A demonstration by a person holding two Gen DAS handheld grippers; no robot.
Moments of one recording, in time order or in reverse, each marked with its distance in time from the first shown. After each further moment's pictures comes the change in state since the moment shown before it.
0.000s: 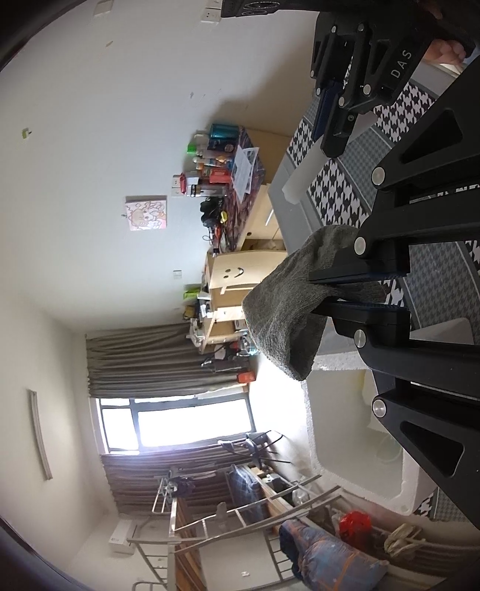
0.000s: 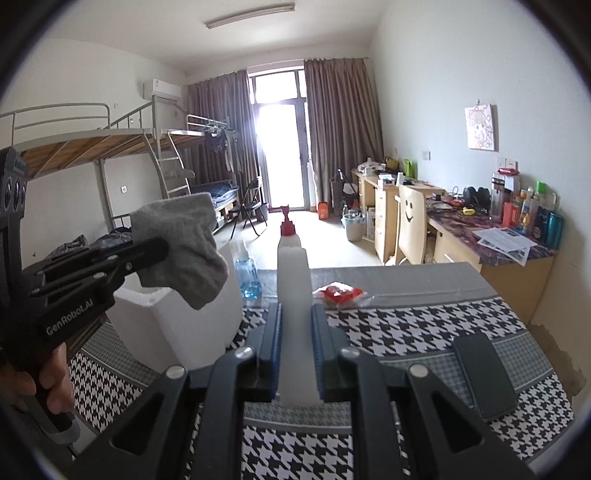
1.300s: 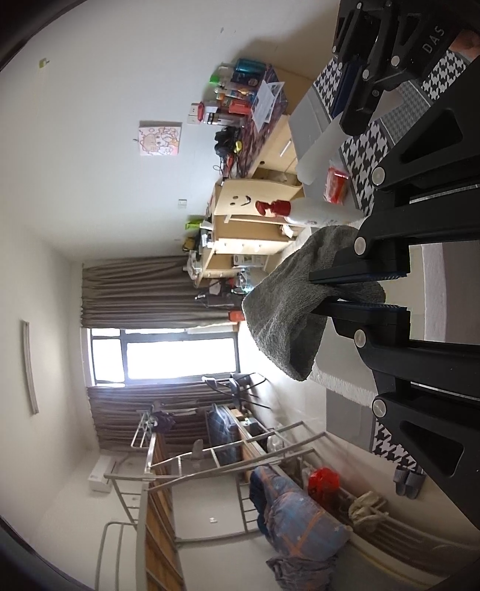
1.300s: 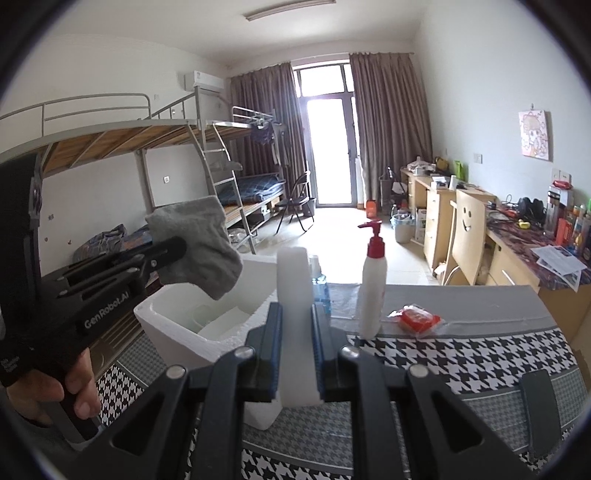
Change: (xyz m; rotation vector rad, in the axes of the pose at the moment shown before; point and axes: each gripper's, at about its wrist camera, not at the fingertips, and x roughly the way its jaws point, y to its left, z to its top) left arm 0.010 0.078 0.005 -0.133 0.015 0.240; right arm 0.049 0.054 0.034 -0.055 0.030 0.183
